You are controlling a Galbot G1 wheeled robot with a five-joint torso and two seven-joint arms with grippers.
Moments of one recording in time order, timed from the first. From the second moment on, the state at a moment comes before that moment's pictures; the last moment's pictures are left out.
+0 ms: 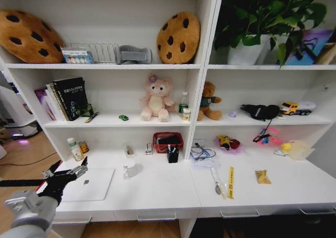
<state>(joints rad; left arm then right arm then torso) 1.86 -1.05 -1.05 -2.50 -0.76 0.37 -0.35 -2.27 1.27 0.89 2.04 0.20 0.70 0.08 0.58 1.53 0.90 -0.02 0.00</state>
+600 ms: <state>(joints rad) 1.86 -1.05 -1.05 -2.50 -0.76 0.37 -0.35 -1.89 1.11 1.03 2.21 0.50 0.18 0.13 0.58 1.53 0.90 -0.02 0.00</state>
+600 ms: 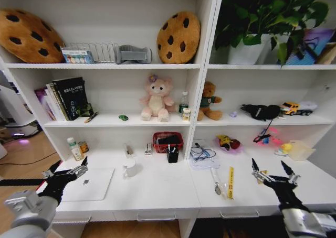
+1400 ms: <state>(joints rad) 1.86 -1.05 -1.05 -2.50 -0.76 0.37 -0.34 -1.78 1.06 0.97 2.07 0.53 -0.07 0.10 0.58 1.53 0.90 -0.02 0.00</state>
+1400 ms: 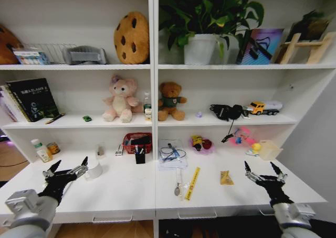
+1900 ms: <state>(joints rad) 1.86 -1.05 -1.05 -2.50 -0.76 0.37 -0.34 -1.54 0.97 0.80 1.81 0.58 -0.20 0.03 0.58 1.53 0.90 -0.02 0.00</state>
